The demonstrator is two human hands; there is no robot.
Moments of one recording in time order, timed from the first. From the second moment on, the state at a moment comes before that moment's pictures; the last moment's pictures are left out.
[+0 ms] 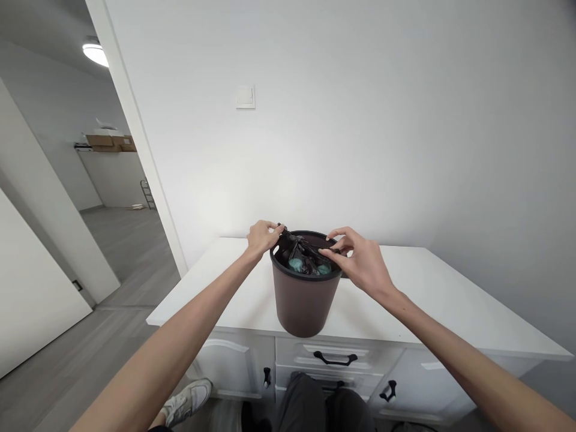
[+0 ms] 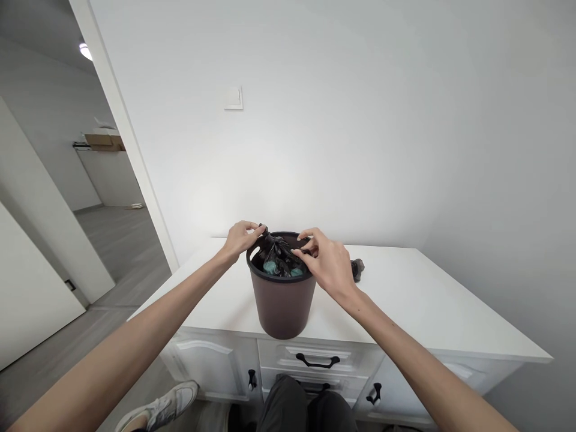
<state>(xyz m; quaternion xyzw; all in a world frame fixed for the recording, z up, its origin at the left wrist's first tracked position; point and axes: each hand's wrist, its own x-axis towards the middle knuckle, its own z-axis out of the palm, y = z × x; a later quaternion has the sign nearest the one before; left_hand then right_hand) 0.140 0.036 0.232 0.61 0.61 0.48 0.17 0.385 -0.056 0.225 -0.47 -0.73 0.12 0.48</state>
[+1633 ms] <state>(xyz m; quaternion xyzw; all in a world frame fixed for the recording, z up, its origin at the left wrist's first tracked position) 0.138 -0.060 0.158 0.79 0.40 0.45 -0.06 0.573 0.020 0.287 -0.43 -0.48 0.17 0.75</state>
